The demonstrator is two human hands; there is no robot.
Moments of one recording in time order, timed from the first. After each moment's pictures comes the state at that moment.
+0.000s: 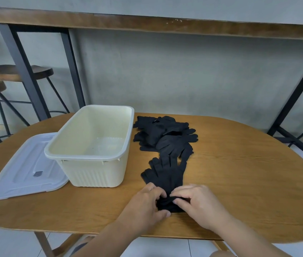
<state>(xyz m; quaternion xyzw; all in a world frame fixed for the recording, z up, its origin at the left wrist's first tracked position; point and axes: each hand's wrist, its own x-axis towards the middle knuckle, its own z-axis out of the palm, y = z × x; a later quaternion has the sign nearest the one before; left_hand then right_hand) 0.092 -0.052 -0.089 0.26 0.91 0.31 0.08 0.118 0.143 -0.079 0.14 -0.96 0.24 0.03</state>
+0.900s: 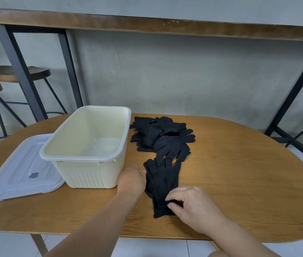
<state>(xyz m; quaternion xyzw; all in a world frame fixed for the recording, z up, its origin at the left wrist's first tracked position) 0.028 -0.041 -0.080 -0.05 0.95 0.31 0.03 0.125 0.134 -0.075 0.15 -0.97 0.20 0.04</state>
